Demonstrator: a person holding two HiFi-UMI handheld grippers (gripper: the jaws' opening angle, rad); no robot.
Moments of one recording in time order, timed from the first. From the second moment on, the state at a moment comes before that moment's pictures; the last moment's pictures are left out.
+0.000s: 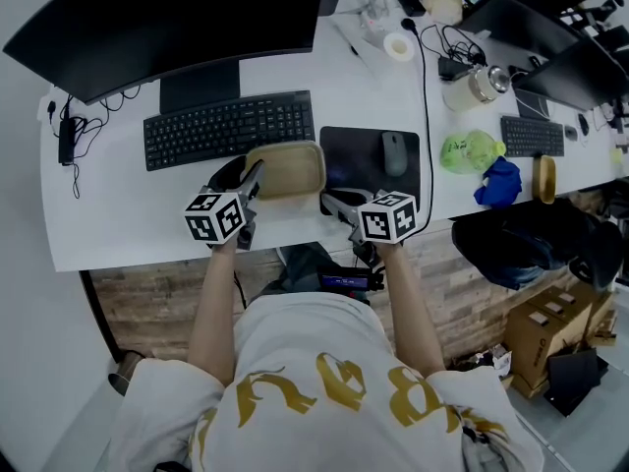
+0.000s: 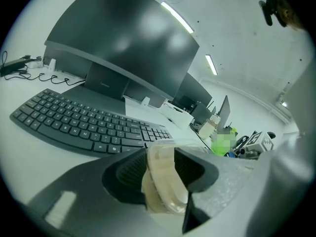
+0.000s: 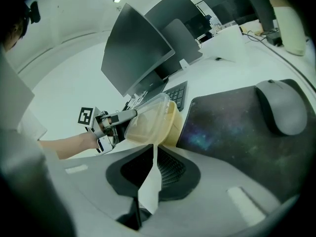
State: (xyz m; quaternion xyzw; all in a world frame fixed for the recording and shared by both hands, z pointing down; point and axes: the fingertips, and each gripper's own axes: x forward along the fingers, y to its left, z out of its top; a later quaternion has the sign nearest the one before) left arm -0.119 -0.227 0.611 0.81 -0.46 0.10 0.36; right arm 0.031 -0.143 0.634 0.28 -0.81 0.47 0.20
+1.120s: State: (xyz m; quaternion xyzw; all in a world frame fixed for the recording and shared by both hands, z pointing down) left arm -0.131 -0.213 0.550 0.82 -0.48 0.07 0.30; right arm 0.020 -0.139 0.577 0.29 -0.85 0.41 0.18
